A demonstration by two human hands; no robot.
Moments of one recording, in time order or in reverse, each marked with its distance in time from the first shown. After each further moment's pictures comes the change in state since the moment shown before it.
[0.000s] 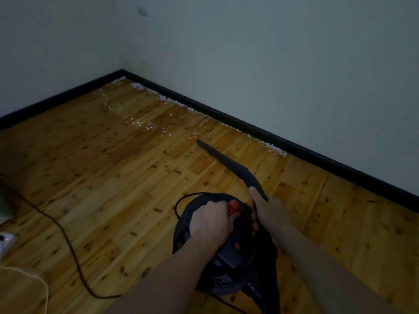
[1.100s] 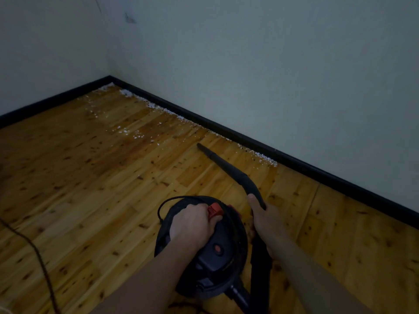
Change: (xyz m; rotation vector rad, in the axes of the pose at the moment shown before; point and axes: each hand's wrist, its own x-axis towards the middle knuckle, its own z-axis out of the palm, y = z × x) left_hand 0.050 -0.018 0.000 -0.022 0.047 -0.023; right_hand 0.038 -0.004 -0.018 -0.007 0.077 -0.019
